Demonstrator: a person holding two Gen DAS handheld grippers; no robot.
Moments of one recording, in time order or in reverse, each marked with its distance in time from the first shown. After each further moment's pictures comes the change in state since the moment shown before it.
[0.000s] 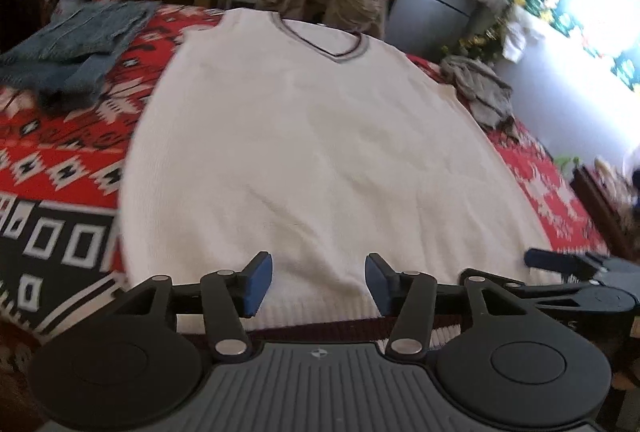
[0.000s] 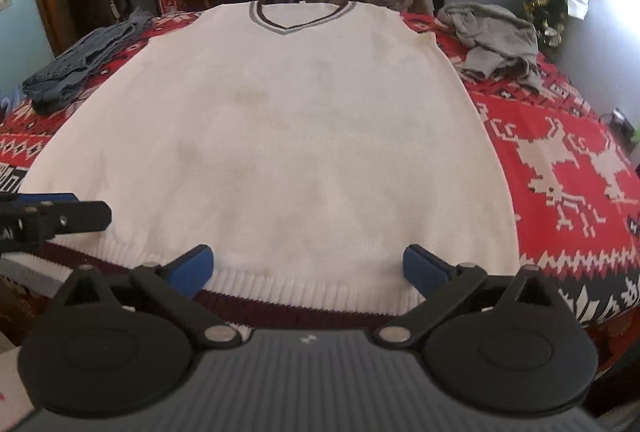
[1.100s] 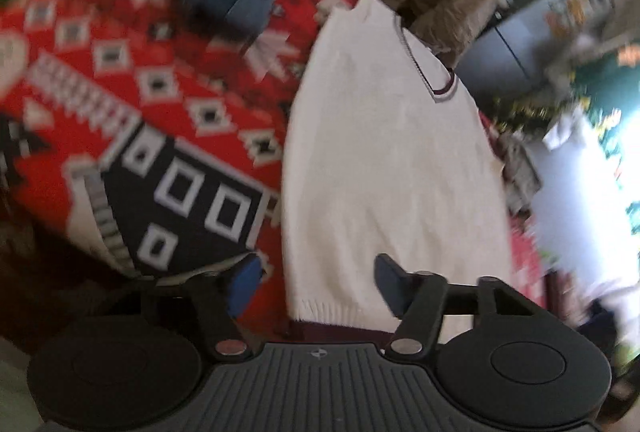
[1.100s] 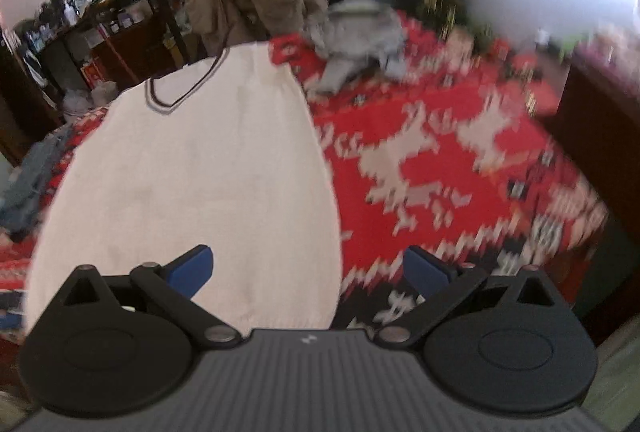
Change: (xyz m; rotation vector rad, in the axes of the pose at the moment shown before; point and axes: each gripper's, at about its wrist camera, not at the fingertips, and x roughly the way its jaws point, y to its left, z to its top) left arm -0.035 0.109 0.020 -0.469 0.135 -0.098; right arm -0.071 -0.131 0.020 0.391 0.015 -0.031
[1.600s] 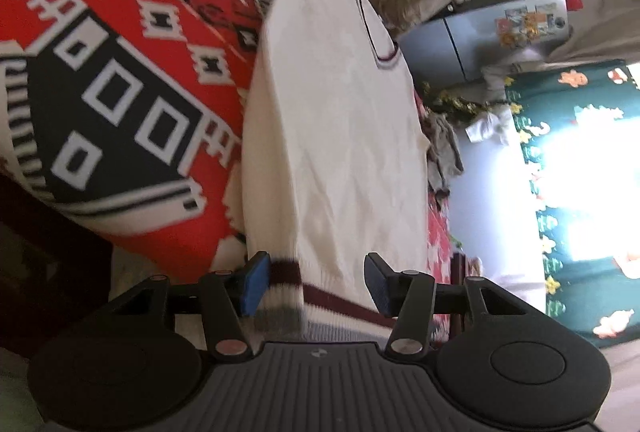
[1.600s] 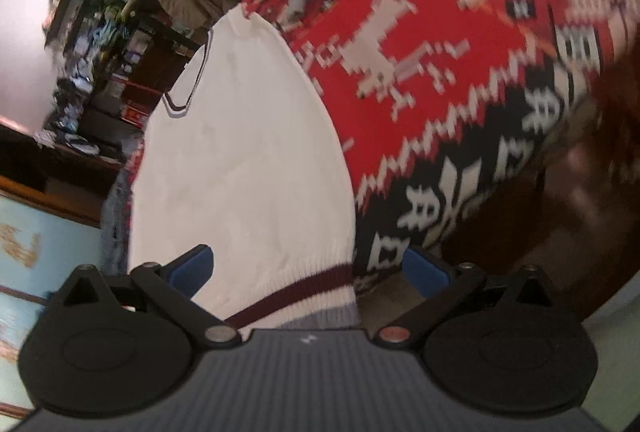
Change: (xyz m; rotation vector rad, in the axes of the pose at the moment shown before) left arm 0.021 0.012 -0.016 -0.101 0.142 -0.282; right arm 0.029 -0.071 -0.032 0.450 0.184 0.303
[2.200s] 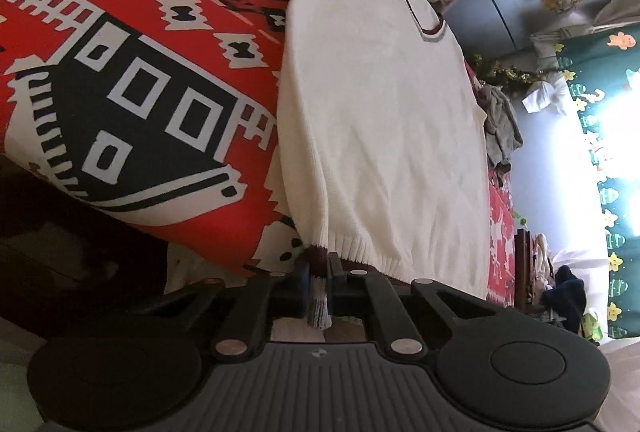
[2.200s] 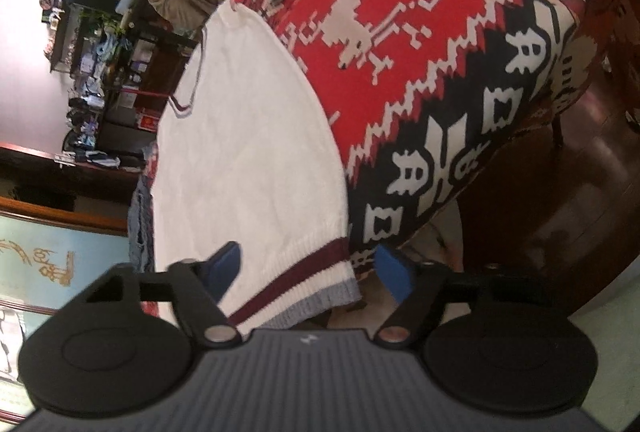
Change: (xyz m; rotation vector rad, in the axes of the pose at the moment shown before) left arm 0.015 -0.009 -0.001 0.059 0.038 0.208; right arm 0.023 -0.016 -0.004 0.092 0.049 0.055
